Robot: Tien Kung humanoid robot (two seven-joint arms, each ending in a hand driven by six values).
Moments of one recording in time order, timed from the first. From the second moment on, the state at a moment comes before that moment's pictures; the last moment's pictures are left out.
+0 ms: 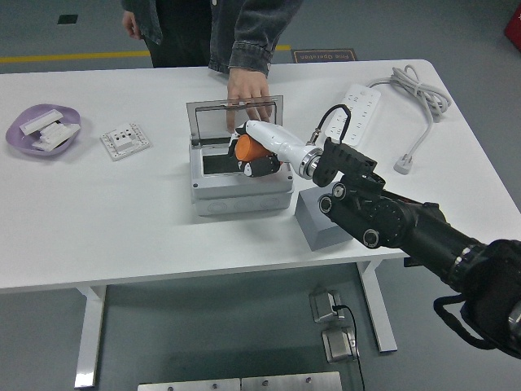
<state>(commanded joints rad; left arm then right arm) 0.06 0.09 -1.57 -0.18 1.65 0.16 0.31 0.88 0.00 0.58 0.65 -1.59 -0.08 0.22</state>
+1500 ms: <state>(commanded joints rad) 0.07 0.09 -1.46 -0.18 1.54 0.16 0.29 0.90 -0.08 0.73 0.92 -1.59 0.01 0.18</state>
